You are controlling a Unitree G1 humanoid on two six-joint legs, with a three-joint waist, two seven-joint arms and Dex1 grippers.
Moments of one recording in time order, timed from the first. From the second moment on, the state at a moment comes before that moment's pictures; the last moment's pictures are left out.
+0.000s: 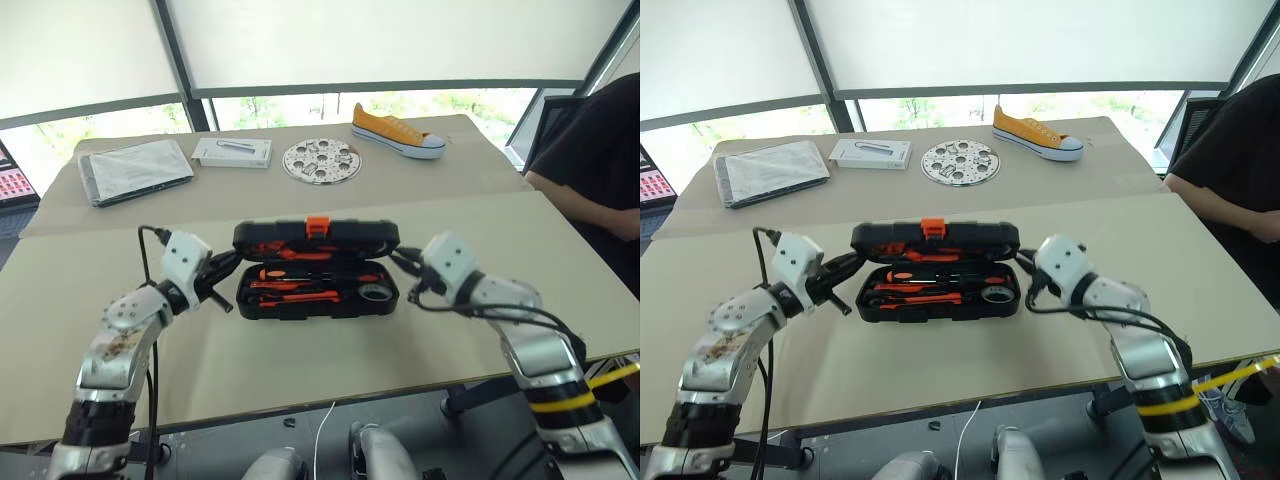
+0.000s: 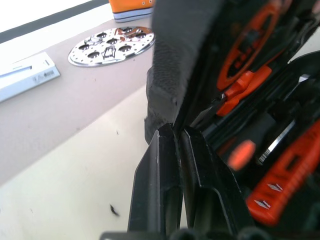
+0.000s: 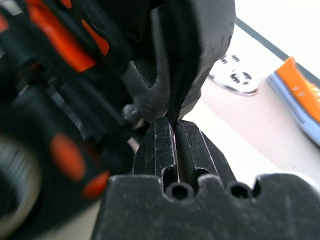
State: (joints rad) left arm -0.19 0.56 0.15 -0.17 -0.28 0.30 -0.66; right arm -0.29 -0.63 0.09 -0.14 0.07 0.19 0.67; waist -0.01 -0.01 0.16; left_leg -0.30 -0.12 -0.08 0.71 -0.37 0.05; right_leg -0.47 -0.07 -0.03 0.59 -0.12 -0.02
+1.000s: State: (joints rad) left arm -0.79 0.71 -0.21 0.59 -0.06 0.02 -1.18; right arm -0.20 -0.85 0.19 -0.39 0.25 0.34 1.12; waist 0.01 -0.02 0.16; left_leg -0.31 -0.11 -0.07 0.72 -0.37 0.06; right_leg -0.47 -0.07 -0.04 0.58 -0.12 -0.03
